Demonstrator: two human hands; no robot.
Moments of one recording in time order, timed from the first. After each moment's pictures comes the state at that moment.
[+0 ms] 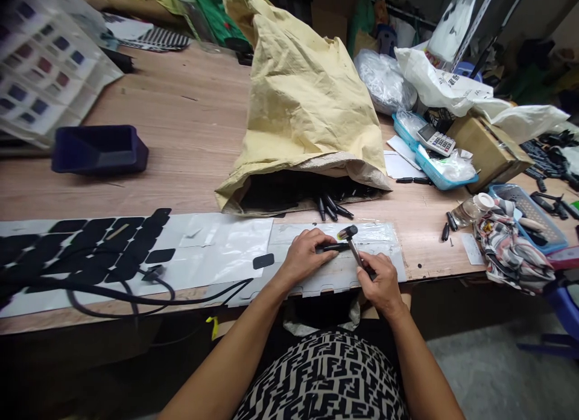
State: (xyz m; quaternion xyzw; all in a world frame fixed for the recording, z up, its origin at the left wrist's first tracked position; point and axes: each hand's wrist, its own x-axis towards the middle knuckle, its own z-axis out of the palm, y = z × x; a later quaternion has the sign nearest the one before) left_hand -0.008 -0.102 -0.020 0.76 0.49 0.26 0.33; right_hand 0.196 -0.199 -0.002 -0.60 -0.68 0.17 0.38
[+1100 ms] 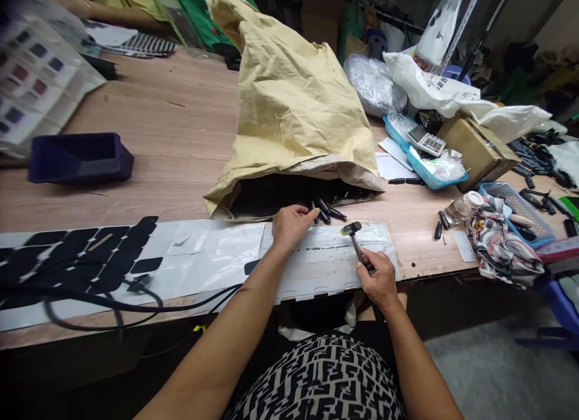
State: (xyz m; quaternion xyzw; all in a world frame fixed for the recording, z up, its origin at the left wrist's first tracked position) left_hand 0.005 -0.029 -0.005 0.55 0.72 0.28 0.31; right_hand 0.204 -0.195 -0.015 -0.63 -0.65 0.14 0.41
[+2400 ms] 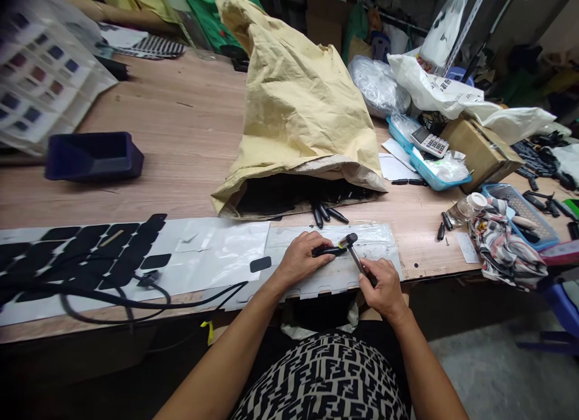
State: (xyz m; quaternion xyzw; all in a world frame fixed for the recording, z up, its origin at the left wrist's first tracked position) left_hand -0.014 -0.099 -0.026 0.79 0.44 0.27 0.33; right_hand 0.203 -0.212 0.009 -0.59 -0.72 0.13 0.35
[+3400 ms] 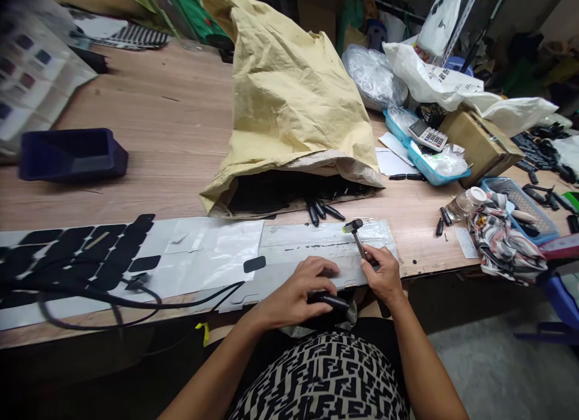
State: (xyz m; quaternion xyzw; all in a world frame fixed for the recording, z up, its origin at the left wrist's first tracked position) left_hand -0.029 -0.152 0.001 0.85 0.26 0.20 0.41; right_hand 0.212 -0.194 -0.010 -0.63 -0.64 0.18 0.41
